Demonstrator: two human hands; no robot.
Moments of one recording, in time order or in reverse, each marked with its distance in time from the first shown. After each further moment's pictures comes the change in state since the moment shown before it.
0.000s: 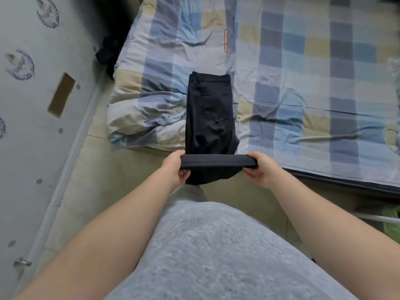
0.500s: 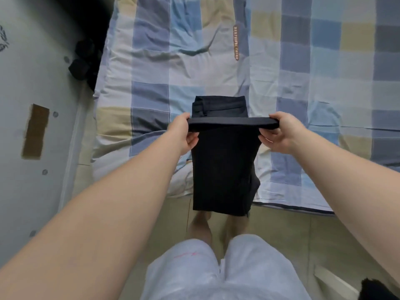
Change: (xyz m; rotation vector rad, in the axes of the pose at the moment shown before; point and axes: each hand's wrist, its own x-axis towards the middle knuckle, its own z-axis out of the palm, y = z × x) left_hand 0.140 0.328 0.152 0.060 -0.056 0.012; right_hand 0.174 -0.294 0.151 0.114 0.092 0.035
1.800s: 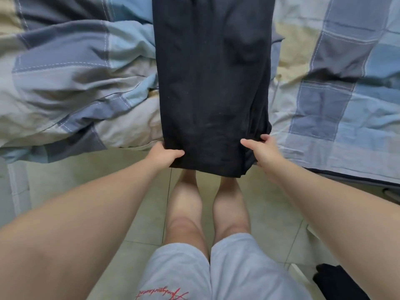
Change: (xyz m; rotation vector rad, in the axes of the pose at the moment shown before) left_hand 0.219 -0.261 -0.068 0.772 0.118 -0.087; right_hand 0.224 0.251 -0.091 -0.585 0.079 0.121
